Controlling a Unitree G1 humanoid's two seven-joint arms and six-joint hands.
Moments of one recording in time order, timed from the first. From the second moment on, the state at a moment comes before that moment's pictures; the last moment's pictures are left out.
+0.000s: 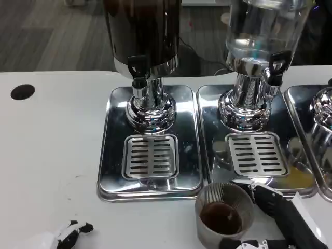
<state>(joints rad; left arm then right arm) 0.81 0.37 -0.12 -0.56 0.82 0.16 -0.06 0.08 -0.24 0.02 0.82 -0.12 -1.11 0.20</state>
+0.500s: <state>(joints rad) 0.82 0.38 -0.12 -0.57 0.83 0.16 -0.06 0.08 -0.25 0.04 0.77 -0.10 -1.08 0.22</state>
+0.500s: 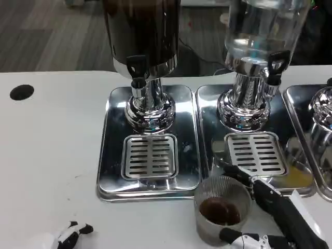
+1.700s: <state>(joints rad) 1.03 0.33 0.19 -0.78 0.77 -0.01 -0.12 0.09 -0.24 0.04 0.69 -0.06 -1.03 0.23</state>
